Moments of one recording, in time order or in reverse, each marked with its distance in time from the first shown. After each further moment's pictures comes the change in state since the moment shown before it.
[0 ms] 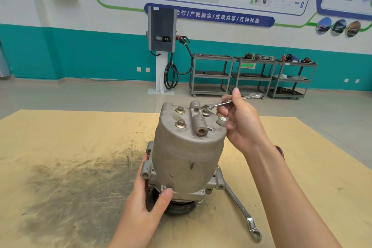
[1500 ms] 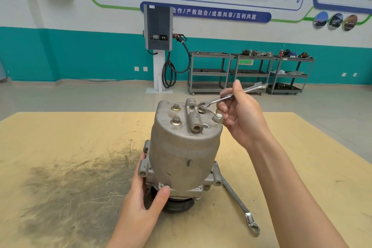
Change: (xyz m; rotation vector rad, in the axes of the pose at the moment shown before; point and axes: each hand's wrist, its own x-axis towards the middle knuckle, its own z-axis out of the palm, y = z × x) left_hand 0.000 -0.002 0.000 -0.017 0.010 -0.009; right_hand -0.008 -0.009 -0.001 -0.069 -0.027 -0.076
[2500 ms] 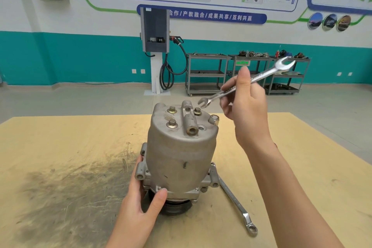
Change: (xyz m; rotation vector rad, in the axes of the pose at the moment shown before) left_hand 0.002 -0.001 0.001 -0.011 -0.006 -0.023; right_hand -0.015 -0.011 0.011 -0.361 0.122 -0.483
